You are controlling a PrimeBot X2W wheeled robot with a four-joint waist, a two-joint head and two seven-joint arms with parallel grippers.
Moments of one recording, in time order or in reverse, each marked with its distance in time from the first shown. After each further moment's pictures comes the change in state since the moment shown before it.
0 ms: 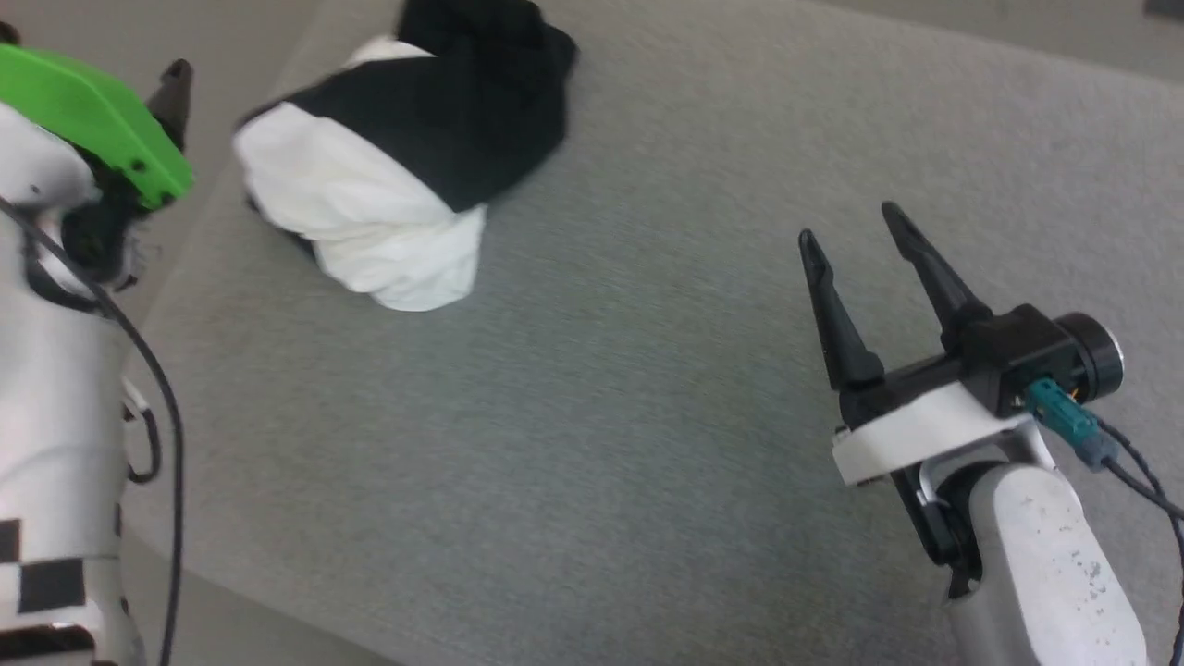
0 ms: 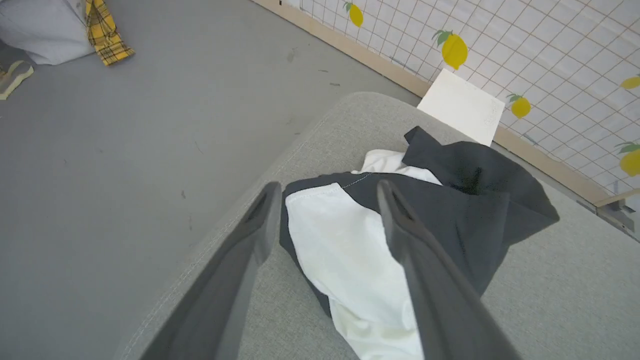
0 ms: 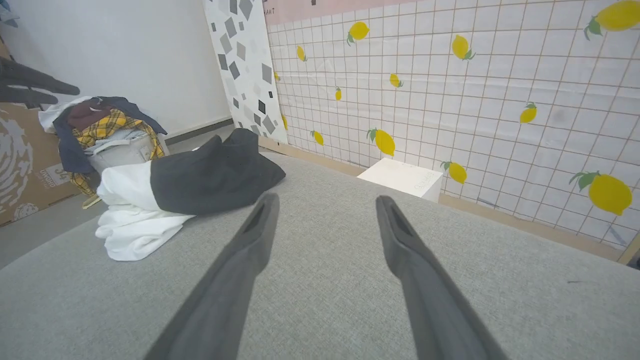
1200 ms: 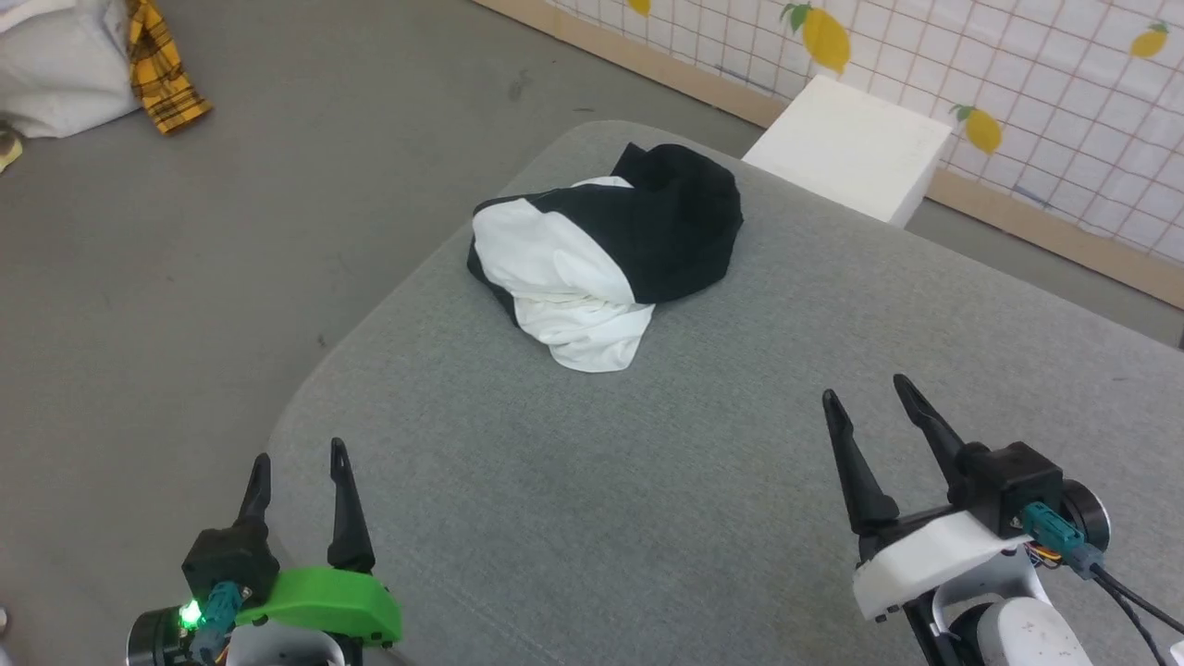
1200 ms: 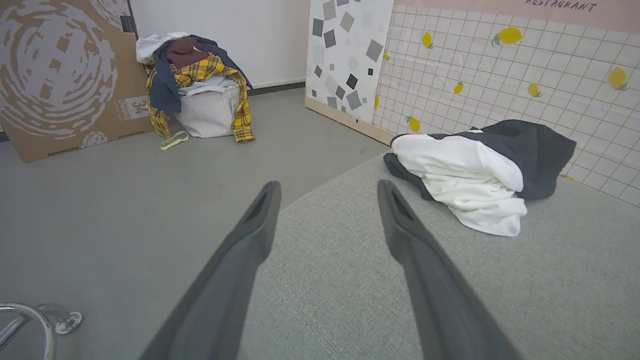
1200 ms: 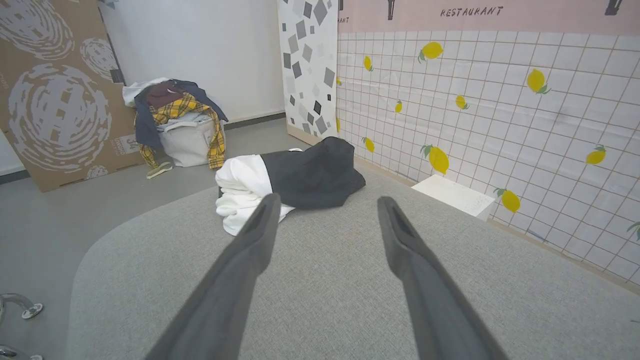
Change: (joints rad) left arm 0.880 -0.253 -0.066 -0.398 0.332 0.093 -0.722; right arm 0.228 0.001 -0.060 0.080 0.052 0.000 -0.023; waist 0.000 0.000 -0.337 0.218
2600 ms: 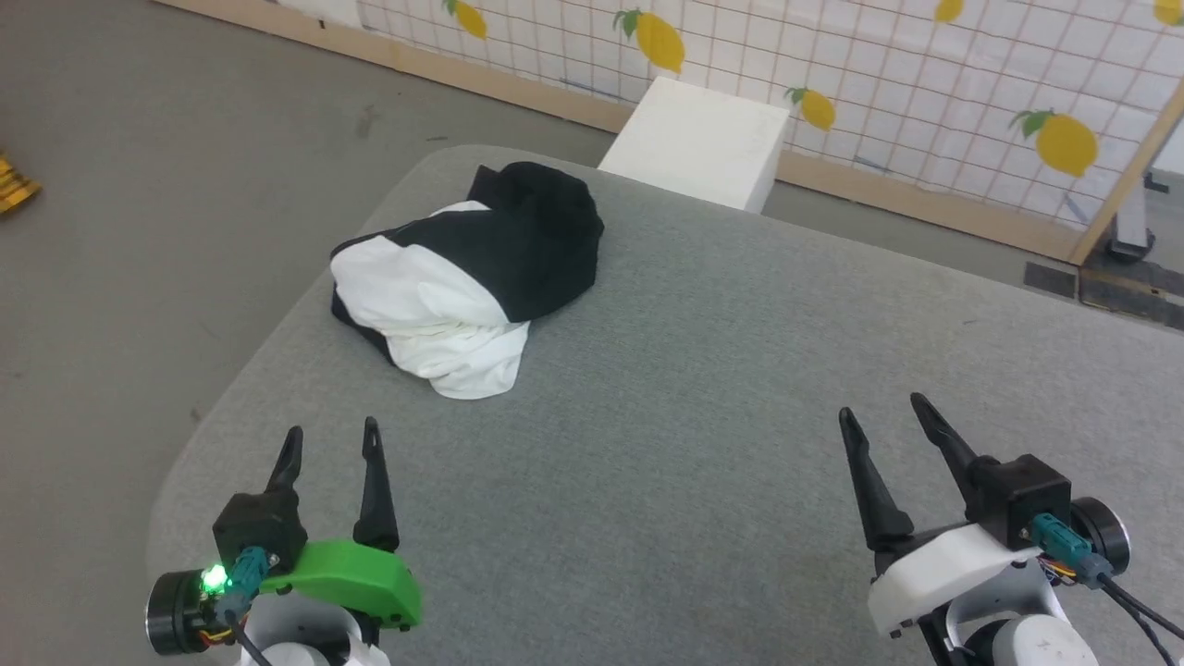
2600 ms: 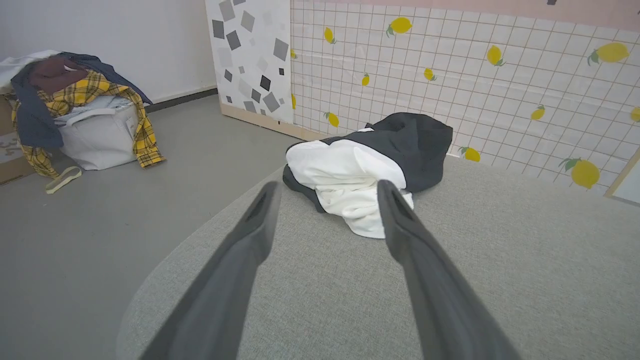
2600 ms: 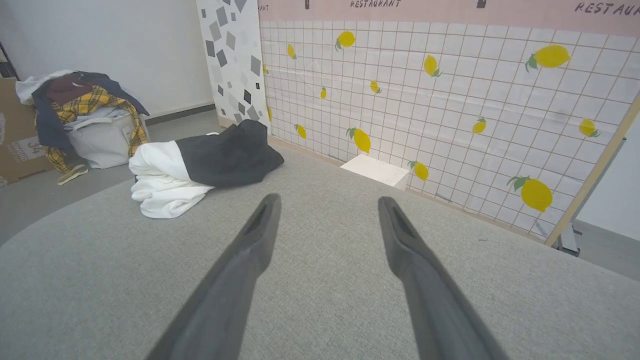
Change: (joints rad) left arm -0.034 -0.035 0.013 -0.024 0.088 -0.072 0.088; right arm 0.040 -0.001 -0.031 -0.032 -0.032 0.000 0.044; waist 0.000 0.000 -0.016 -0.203
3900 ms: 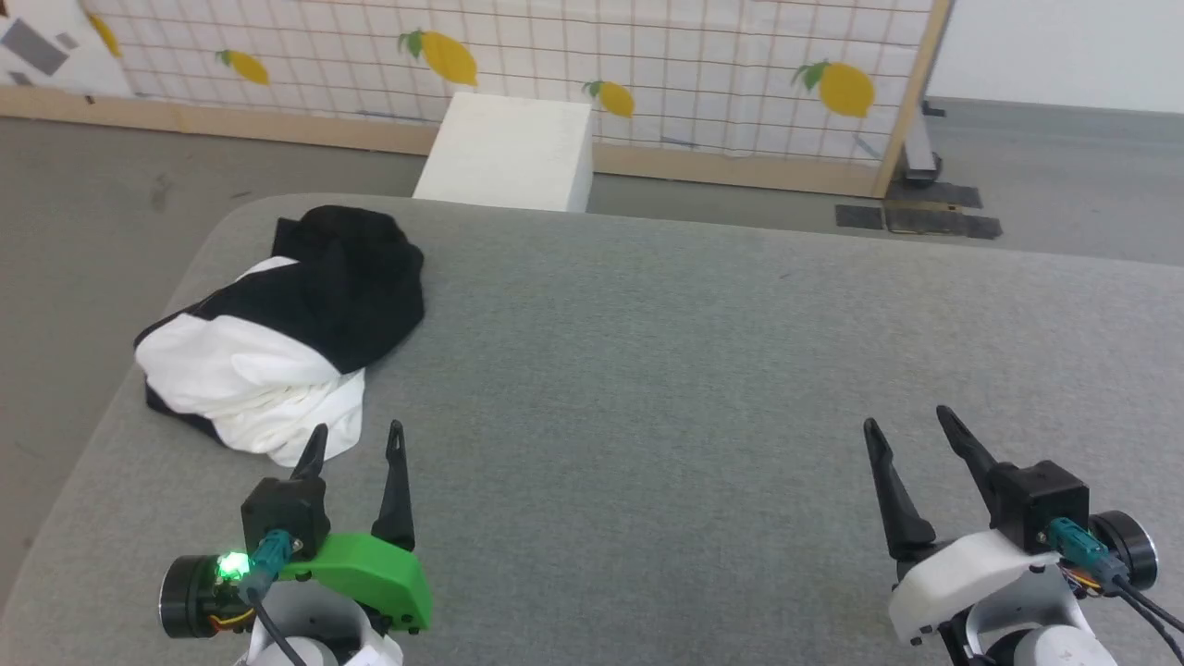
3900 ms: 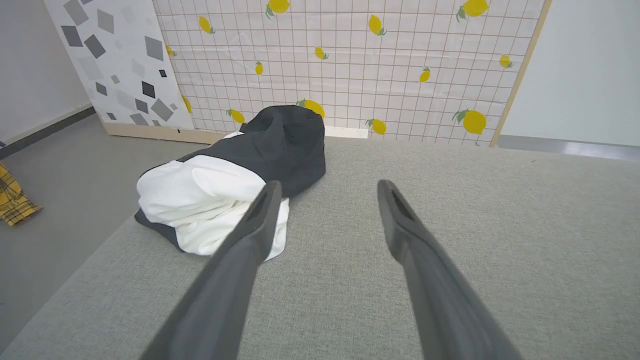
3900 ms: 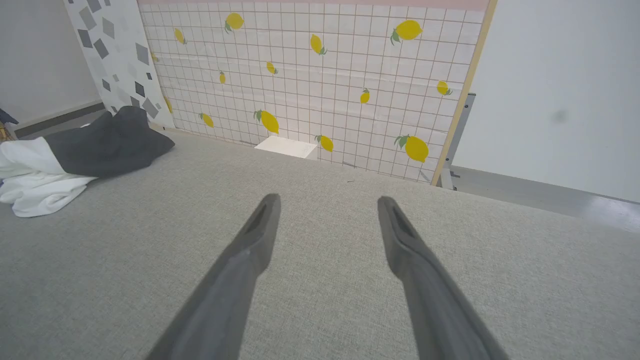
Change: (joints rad) left arm -0.007 -0.020 0.015 -0.007 0.080 -0.069 0.080; right arm 0.030 0.000 -0.043 -0.030 -0.026 0.000 0.047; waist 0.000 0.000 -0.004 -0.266
